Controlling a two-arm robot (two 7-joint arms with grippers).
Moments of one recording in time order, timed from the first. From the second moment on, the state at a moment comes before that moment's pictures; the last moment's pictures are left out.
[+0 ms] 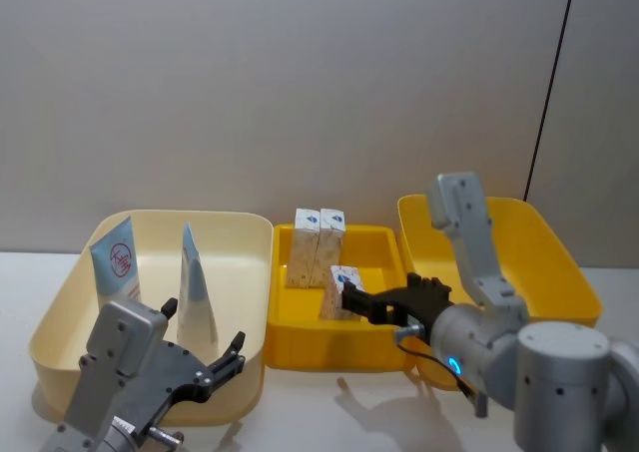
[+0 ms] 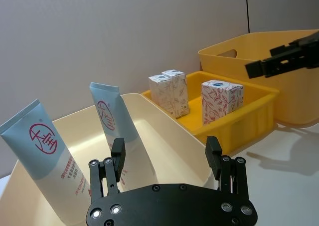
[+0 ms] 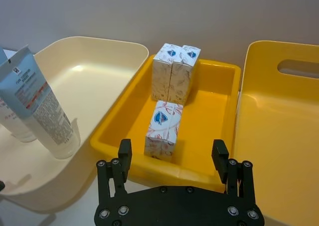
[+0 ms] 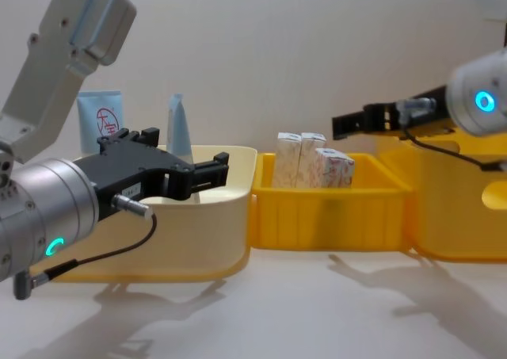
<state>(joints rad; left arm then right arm) -0.24 0.38 0.45 -1.63 -0.20 0.01 -0.01 0.44 0.12 -0.30 -1.60 0.28 0.74 -0.01</state>
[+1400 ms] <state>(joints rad) -0.24 0.38 0.45 -1.63 -0.20 0.01 -0.01 0.66 -0.02 -0.33 -1.29 0.21 0.84 -0.08</state>
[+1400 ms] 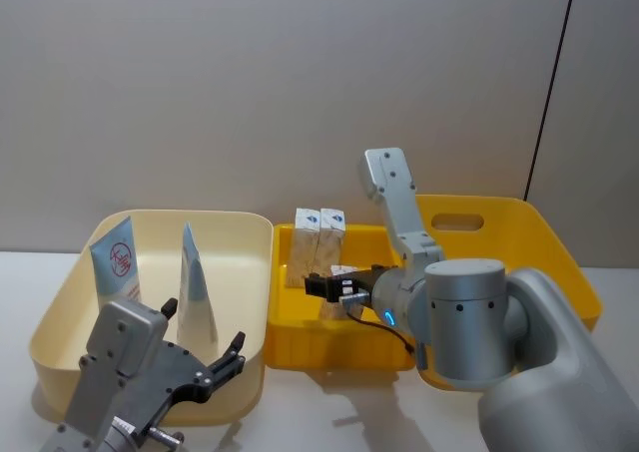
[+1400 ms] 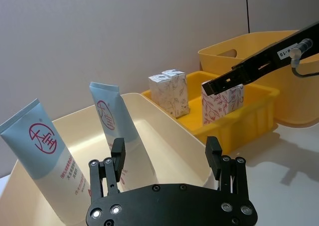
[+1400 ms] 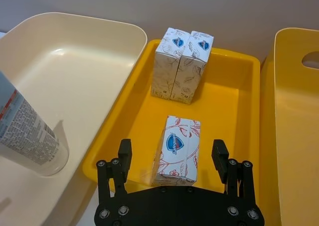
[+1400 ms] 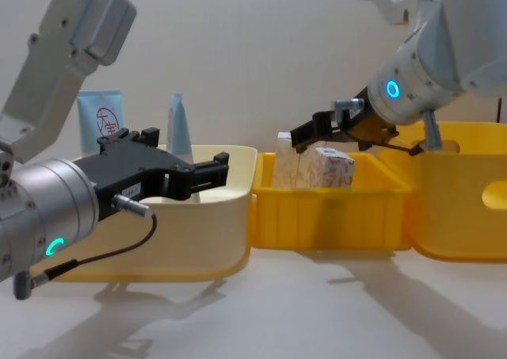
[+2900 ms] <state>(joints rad) -0.24 0.38 0.45 -1.63 -0.20 0.01 -0.01 0.69 -0.05 -0.31 -1.18 0.19 0.77 -0.05</state>
